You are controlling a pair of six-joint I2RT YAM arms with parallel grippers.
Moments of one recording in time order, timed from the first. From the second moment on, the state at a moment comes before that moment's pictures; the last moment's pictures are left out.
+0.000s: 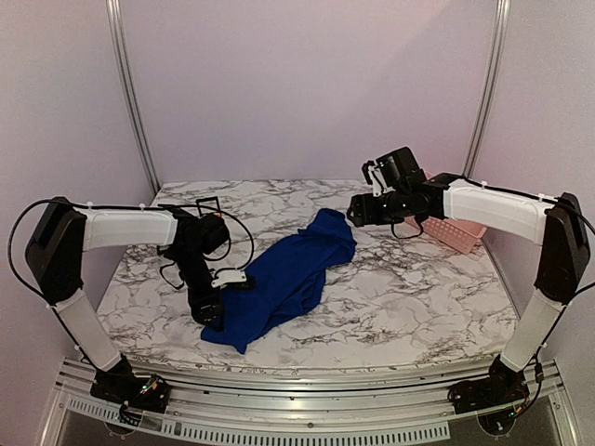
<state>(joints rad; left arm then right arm) -0.58 1.71 1.09 -1.01 0.28 0.64 0.62 1.73 1.39 -0.40 0.06 0.37</state>
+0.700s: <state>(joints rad) -0.64 1.70 1.03 -0.98 0.17 0.60 0.70 2.30 1.97 -0.52 -0.03 0.21</state>
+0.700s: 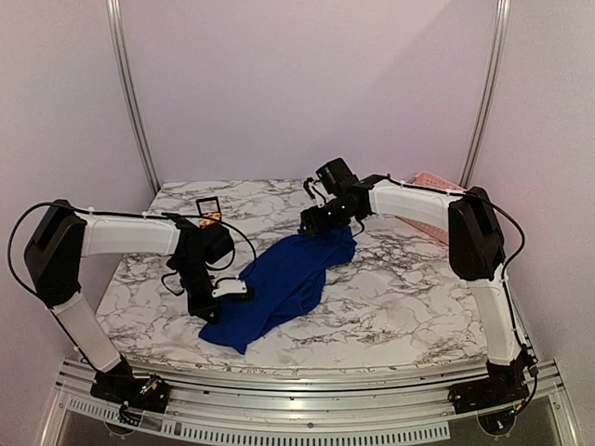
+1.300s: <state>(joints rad) -0.45 1.49 1.21 -0.94 0.03 0.55 0.74 2.40 2.00 -0.51 0.31 0.03</state>
